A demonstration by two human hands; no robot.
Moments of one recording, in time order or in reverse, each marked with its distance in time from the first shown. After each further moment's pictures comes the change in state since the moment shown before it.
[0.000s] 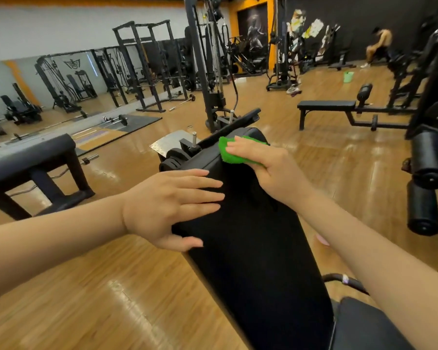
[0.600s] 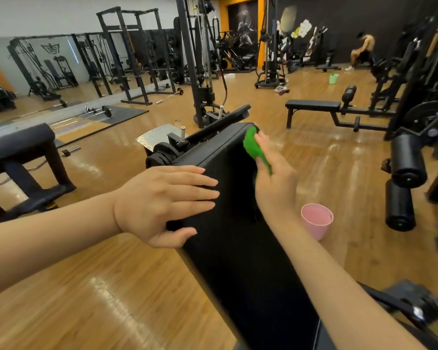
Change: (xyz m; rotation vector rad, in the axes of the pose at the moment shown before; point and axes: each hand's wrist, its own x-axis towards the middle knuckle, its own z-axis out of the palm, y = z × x) left_hand -0.005 -0.006 0.016 -0.043 0.174 0.060; right_hand -0.022 -0.017 0.035 0.065 0.465 0.397
